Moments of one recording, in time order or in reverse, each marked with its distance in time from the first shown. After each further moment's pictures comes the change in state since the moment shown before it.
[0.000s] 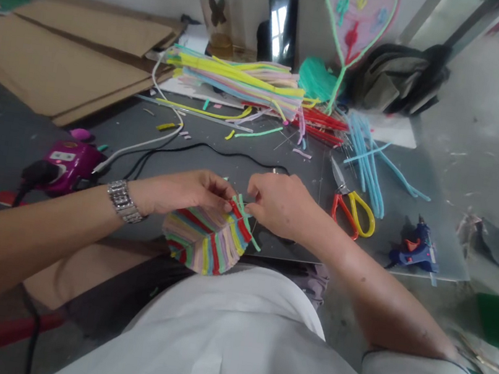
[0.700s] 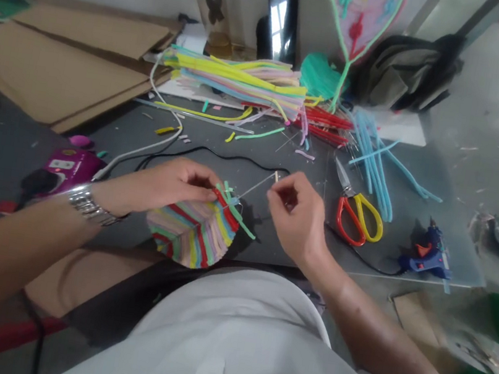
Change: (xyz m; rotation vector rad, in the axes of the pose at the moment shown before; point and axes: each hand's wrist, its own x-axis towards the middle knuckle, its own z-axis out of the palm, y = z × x) left_hand -0.011 0.004 -0.026 0.212 0.109 0.143; right_hand -0.017 0.016 0.046 0.514 0.657 0.184
